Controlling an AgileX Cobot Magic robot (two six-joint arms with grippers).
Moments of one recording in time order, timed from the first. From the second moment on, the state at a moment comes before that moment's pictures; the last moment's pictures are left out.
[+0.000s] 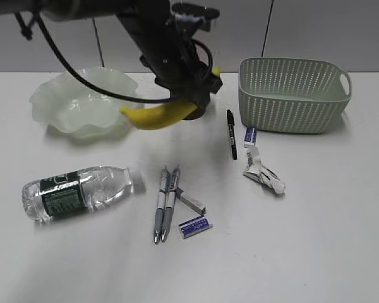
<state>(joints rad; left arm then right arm) -0.62 2.20 -1.89 -0.14 0.89 0.13 0.03 -0.01 -0.51 -0.02 1.04 -0.07</state>
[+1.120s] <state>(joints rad) -0.24 2.15 -1.89 -0.11 0.79 0.14 0.03 -0.01 -0.51 -0.02 1.04 -0.07</state>
